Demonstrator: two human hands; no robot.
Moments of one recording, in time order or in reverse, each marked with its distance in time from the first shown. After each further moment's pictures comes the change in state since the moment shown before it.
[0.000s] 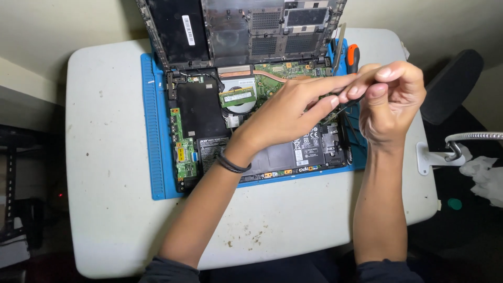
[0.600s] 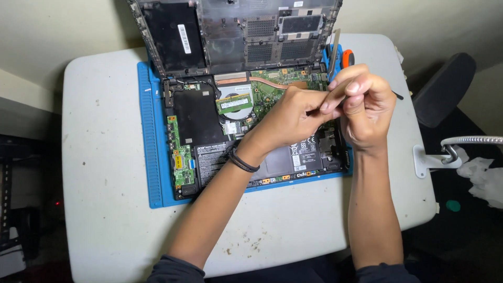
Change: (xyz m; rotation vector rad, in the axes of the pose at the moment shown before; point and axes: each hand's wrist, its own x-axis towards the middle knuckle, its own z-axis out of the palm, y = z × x) left_hand 0.010 -0.042 0.035 -0.273 0.228 0.152; right_hand -0.003 0.024 0.007 0.089 -0.027 -0.058
